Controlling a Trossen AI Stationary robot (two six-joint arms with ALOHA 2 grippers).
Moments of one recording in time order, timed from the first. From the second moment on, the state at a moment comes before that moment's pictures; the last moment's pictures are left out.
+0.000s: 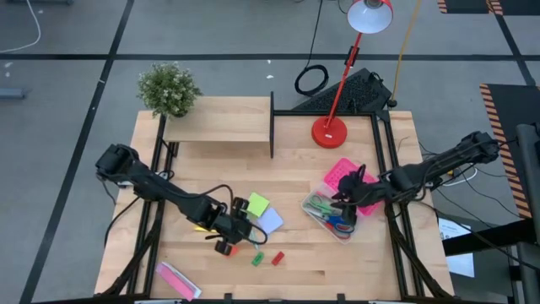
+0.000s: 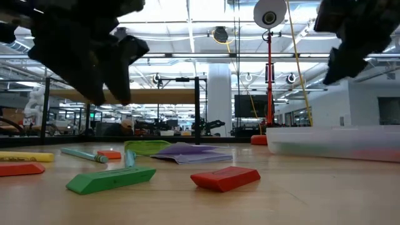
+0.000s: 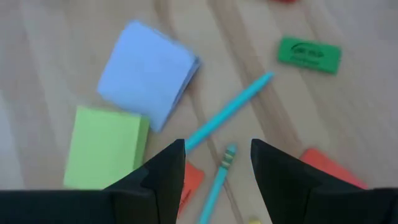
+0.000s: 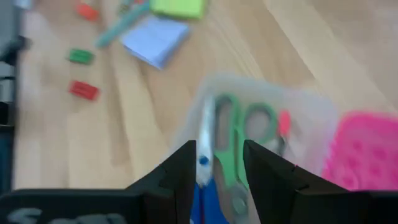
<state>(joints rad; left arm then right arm) -0.45 1.65 1.04 -0.48 -0.15 0.01 0.37 0.92 0.58 -0.52 0.24 0.70</state>
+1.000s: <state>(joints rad) -0.32 1.89 1.10 -0.42 0.00 0.43 0.37 0.89 0.58 -0.45 0.29 0.58</state>
